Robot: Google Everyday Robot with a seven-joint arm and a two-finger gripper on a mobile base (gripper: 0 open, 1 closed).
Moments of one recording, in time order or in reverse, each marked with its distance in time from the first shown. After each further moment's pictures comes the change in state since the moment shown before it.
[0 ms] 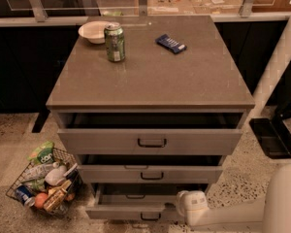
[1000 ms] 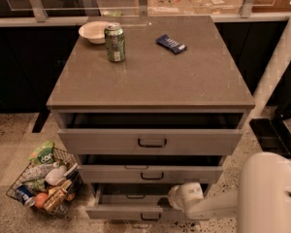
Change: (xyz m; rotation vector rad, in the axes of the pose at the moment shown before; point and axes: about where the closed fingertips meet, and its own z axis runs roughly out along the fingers) arm -0.023 -0.006 0.047 -0.073 -0.102 -0.034
